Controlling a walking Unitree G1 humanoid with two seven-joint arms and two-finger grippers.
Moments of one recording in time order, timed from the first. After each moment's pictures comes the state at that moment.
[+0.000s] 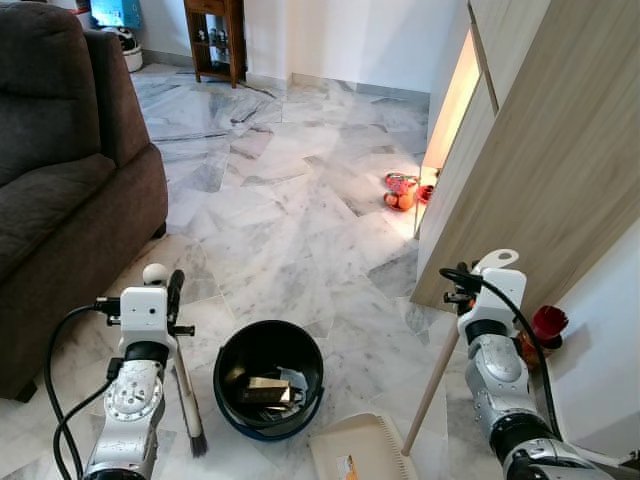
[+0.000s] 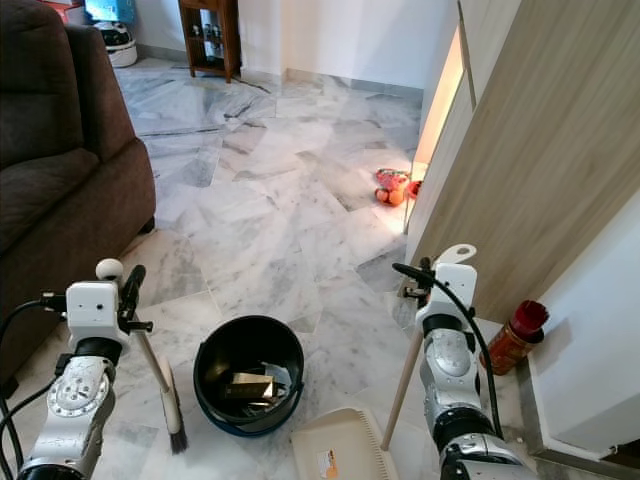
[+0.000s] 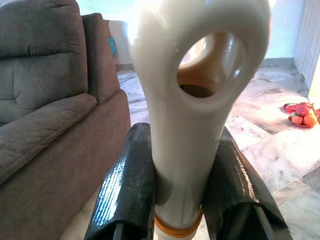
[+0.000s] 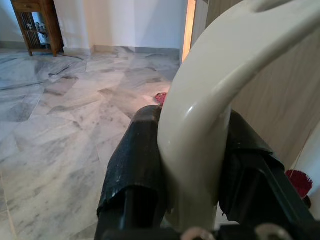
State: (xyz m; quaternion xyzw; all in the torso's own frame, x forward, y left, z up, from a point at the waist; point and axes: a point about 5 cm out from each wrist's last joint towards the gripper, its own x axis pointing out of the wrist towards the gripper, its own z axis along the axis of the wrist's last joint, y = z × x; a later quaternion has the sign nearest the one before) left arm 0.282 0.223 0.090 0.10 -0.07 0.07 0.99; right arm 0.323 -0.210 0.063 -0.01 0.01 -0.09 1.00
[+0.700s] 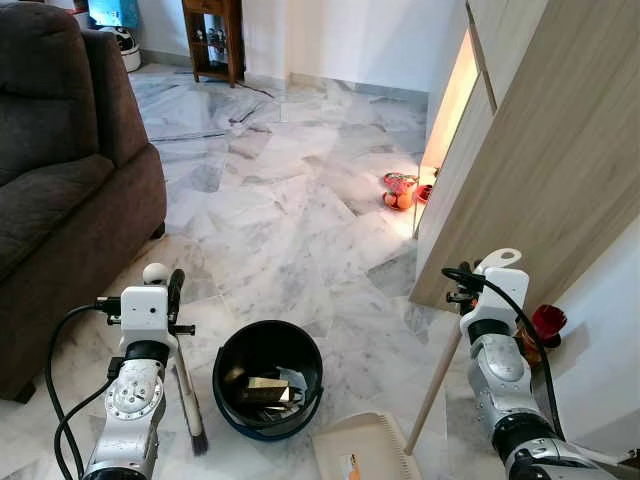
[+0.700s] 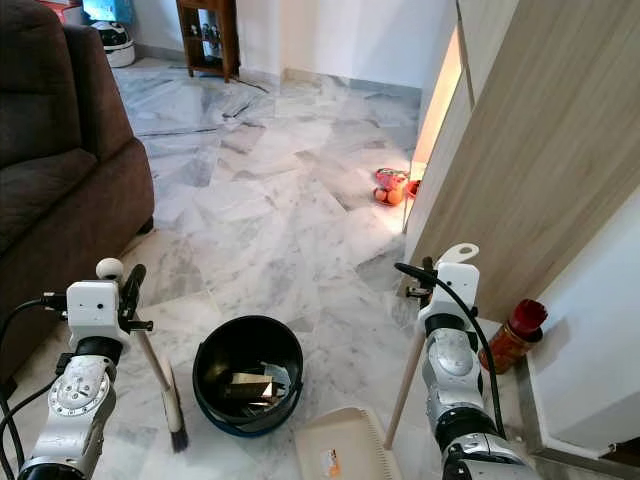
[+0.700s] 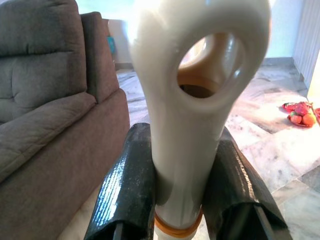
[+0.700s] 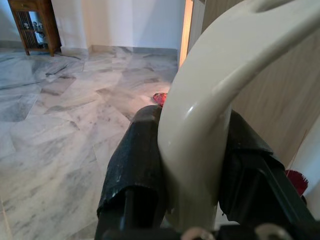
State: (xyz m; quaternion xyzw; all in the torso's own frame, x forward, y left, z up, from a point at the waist) left arm 0.283 0.223 0.090 0.10 -0.07 0.07 0.99; right arm 0.323 -0.212 0.063 -0.01 0.01 -0.09 1.00
